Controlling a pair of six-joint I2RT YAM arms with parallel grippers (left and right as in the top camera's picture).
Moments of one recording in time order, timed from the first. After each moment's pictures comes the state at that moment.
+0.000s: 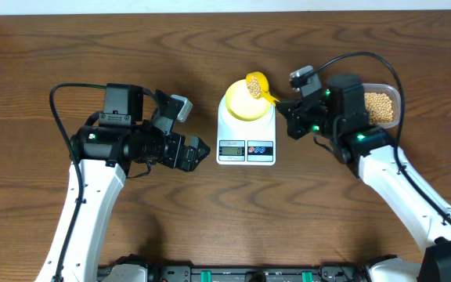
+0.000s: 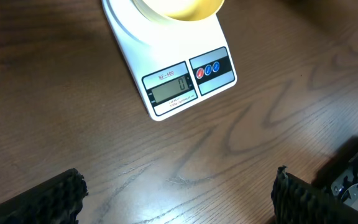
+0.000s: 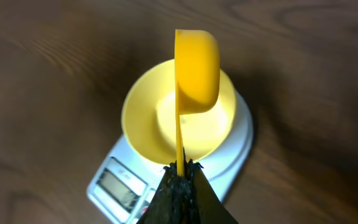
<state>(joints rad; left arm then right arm) -0.10 1.28 1.12 -1.00 0.54 0.20 0.33 1.47 0.92 -0.11 -0.39 0.03</state>
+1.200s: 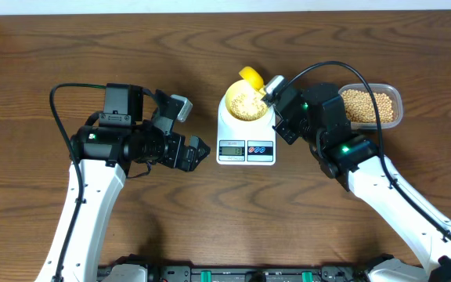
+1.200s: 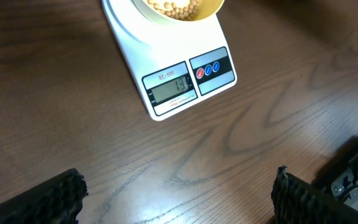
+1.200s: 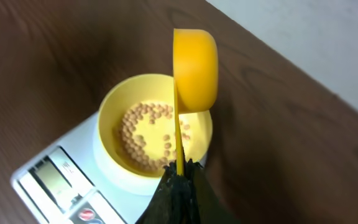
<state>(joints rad) -0.10 1.28 1.12 -1.00 0.54 0.20 0.47 1.41 0.92 -0.09 -0.12 -0.30</state>
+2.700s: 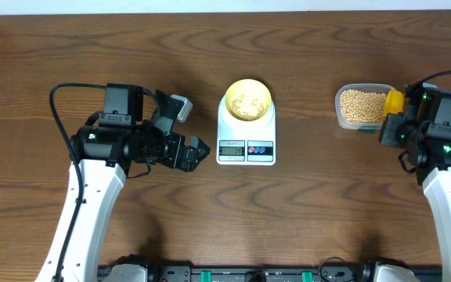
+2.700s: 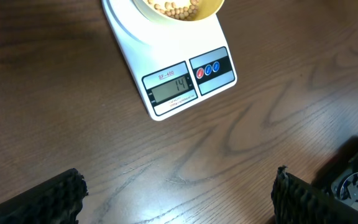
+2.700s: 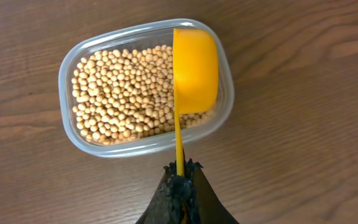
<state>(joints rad) -0.10 1.28 1.12 -1.00 0.54 0.20 -0.17 1.27 0.92 -0.55 0.00 0.05</state>
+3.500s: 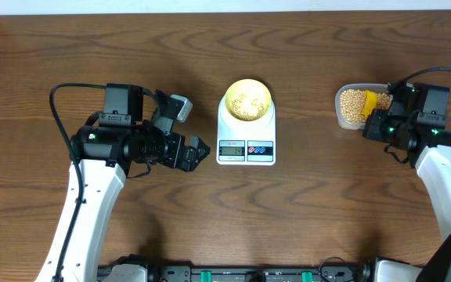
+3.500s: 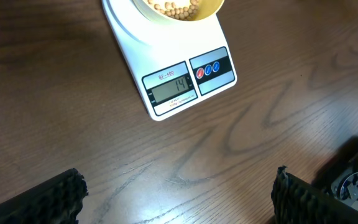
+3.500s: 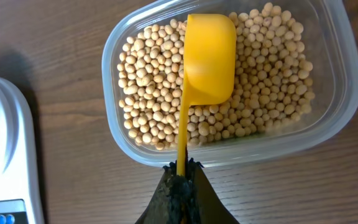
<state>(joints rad) -0.10 1.28 1.12 -1.00 0.54 0.20 -0.17 1.44 0.92 -0.47 -0.25 0.15</state>
